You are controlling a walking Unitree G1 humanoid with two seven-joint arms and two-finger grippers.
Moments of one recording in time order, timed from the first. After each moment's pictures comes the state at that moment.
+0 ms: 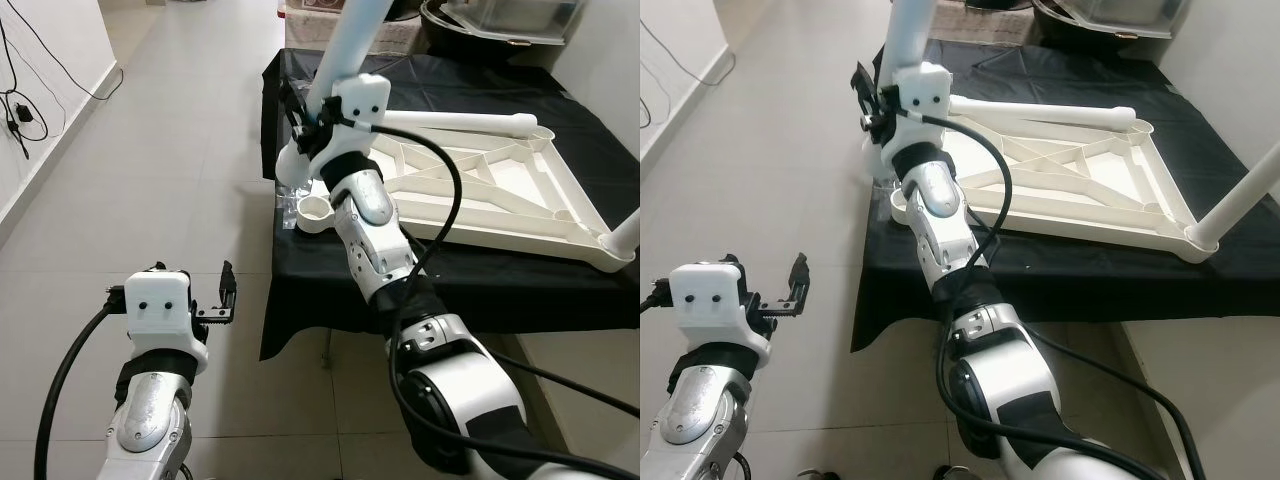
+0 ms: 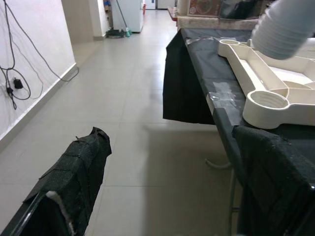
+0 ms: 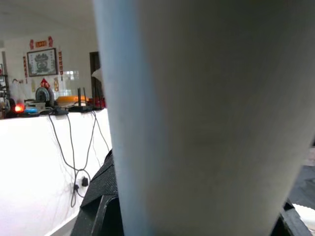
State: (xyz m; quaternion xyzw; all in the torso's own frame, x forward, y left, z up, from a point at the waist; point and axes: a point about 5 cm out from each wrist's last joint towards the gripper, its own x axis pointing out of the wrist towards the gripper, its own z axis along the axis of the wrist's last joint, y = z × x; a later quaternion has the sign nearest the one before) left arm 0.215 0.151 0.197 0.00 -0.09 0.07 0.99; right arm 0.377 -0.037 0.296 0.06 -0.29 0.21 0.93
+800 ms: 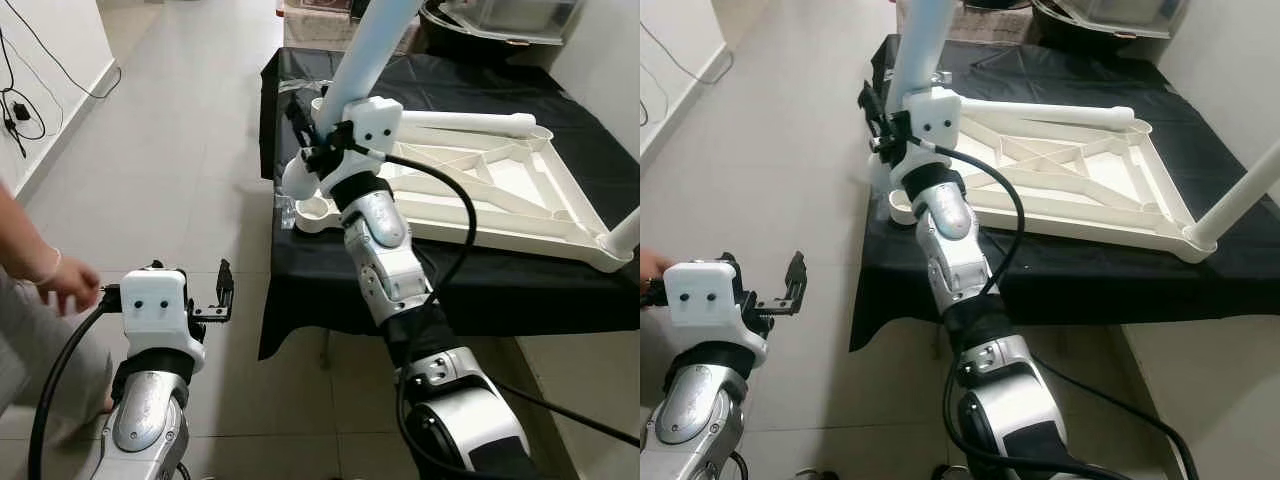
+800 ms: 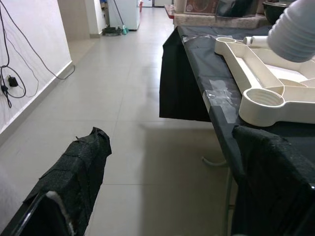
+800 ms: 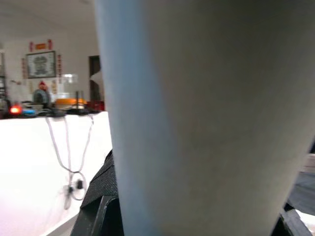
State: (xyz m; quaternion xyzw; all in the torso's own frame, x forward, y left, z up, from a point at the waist) left arm 0.215 0.150 0.196 -0.01 -0.09 0.06 0.99; right arm 0.364 -0.050 0.292 0.05 -0.30 0.20 0.93
